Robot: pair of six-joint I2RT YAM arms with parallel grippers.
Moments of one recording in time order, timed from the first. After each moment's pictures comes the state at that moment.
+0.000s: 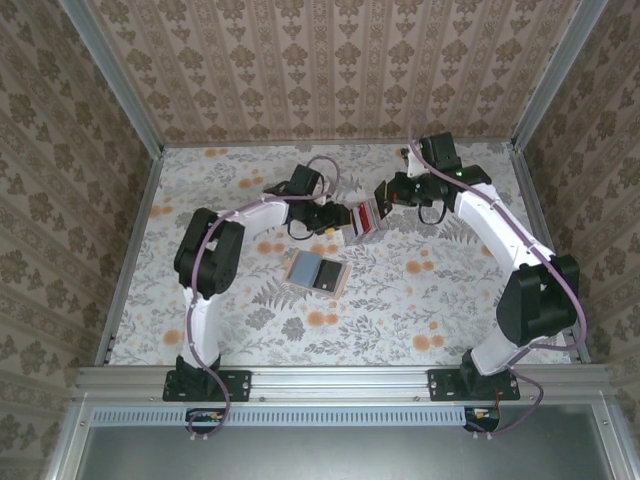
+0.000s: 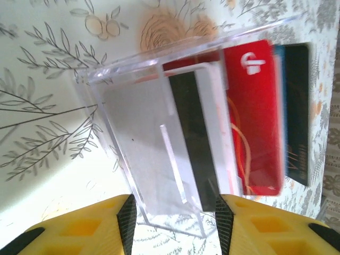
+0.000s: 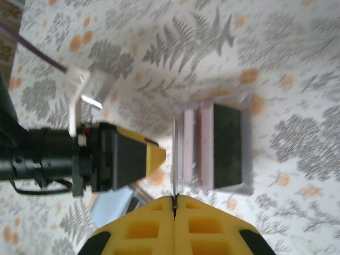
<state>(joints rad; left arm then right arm) -0.56 2.07 1.48 -0.34 0.56 -0.62 0.24 1.60 1.40 -0.67 -0.36 0.36</state>
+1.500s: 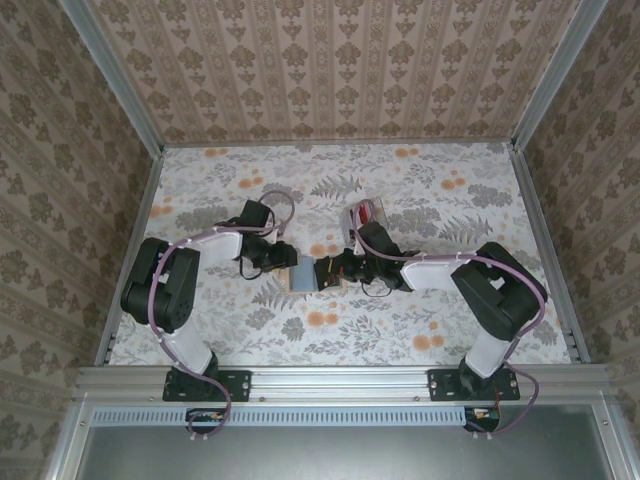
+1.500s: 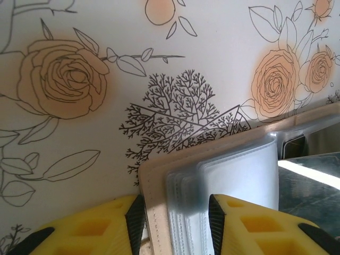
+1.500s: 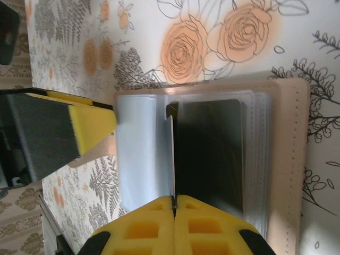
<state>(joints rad) -0.40 1.72 0.92 -0.41 0.42 -0.40 0.63 1.73 0.77 0.22 -0.37 0.94</state>
